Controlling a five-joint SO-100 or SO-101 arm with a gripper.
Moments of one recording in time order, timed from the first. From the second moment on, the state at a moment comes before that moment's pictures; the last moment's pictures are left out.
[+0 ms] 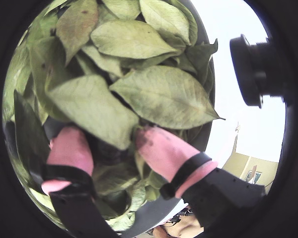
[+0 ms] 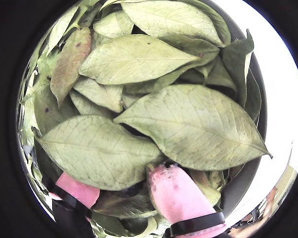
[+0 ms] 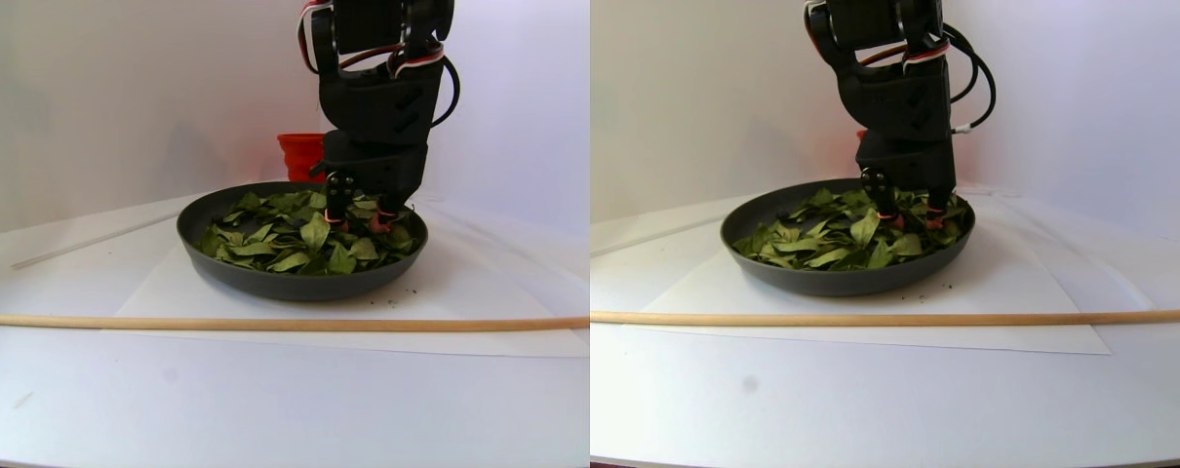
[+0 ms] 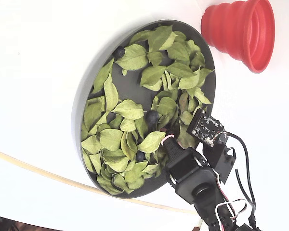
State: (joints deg) arm 20.2 74.0 121.7 -24.4 -99.2
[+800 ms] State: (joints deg) arm 20.6 72.6 125.1 -26.7 -94.0
